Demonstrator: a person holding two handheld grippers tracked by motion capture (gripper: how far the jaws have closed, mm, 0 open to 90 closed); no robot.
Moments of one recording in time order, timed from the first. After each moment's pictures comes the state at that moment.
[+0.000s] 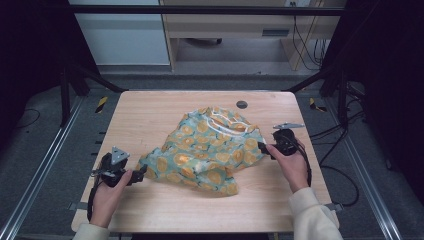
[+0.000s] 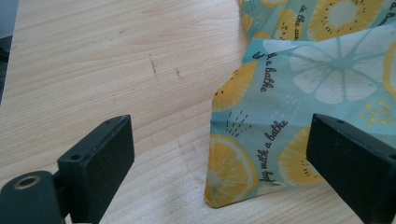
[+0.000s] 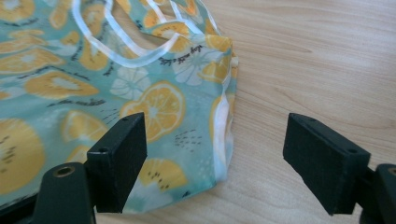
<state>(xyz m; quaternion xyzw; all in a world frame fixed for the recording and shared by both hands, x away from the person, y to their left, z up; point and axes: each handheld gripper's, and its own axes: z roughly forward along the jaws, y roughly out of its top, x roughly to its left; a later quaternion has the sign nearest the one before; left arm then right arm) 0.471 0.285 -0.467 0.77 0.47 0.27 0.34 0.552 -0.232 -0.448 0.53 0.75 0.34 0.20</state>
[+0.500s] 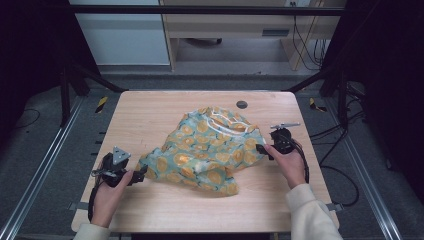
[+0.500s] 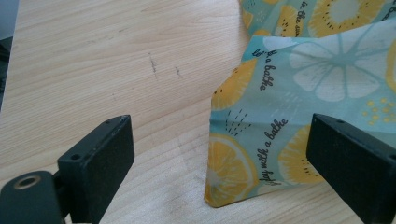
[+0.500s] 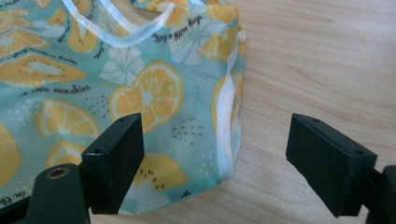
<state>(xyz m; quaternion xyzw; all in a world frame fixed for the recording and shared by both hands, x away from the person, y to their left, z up) 0.471 0.283 -0.467 0.77 0.47 0.27 0.33 0.561 -0.232 -0.462 0.55 0.75 0.32 0.16</state>
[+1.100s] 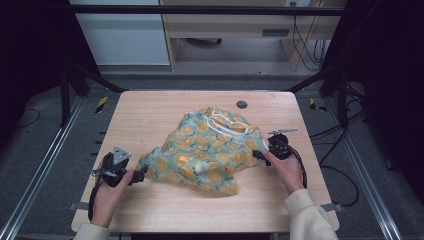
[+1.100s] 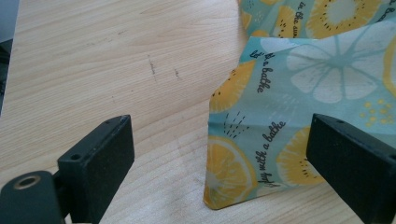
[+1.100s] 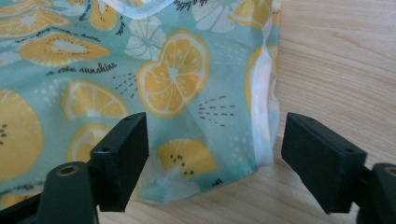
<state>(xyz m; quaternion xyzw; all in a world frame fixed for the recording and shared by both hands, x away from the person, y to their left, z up) 0.472 0.282 -0.466 0.77 0.47 0.27 0.33 0.554 -0.225 -0.478 0.55 0.75 0.33 0.12</state>
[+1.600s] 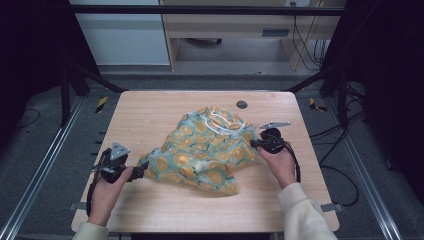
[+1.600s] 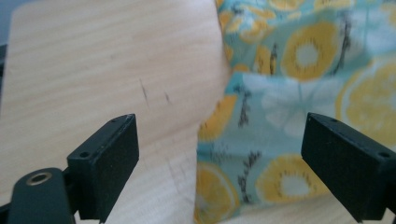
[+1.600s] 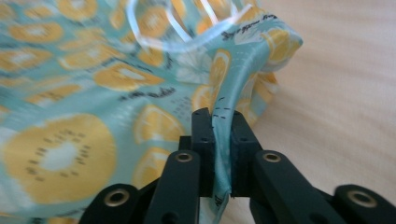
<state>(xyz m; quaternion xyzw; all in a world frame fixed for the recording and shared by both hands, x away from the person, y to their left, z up) 0.478 0.280 -0.439 0.77 0.46 0.26 0.36 0.558 -0.198 -0.449 0.48 0.78 0.38 0.16</state>
